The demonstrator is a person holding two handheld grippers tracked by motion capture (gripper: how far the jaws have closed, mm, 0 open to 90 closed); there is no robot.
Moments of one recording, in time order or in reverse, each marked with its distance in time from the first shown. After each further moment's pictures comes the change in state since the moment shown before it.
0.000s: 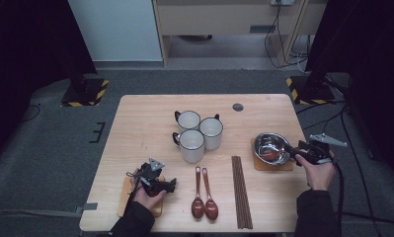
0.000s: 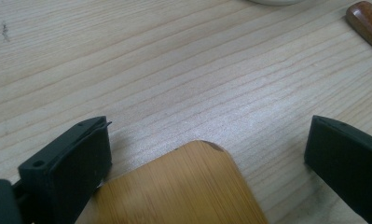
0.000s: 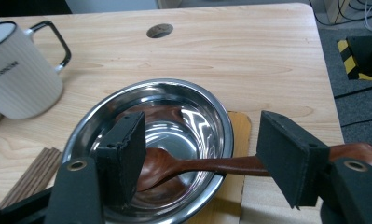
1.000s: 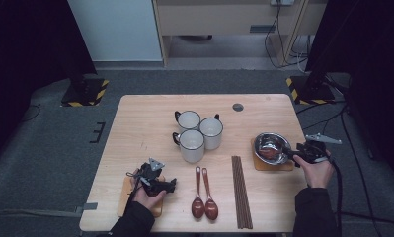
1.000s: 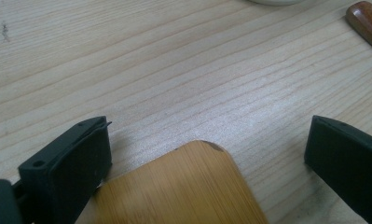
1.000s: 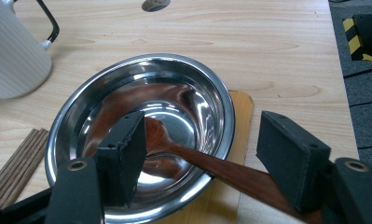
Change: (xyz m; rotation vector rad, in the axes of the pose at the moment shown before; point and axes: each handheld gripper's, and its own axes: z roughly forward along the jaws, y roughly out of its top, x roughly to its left) left arm 0.000 0.000 0.000 0.001 0.000 0.000; right arm -0.002 -0.003 0.009 0.089 -0.005 -0.009
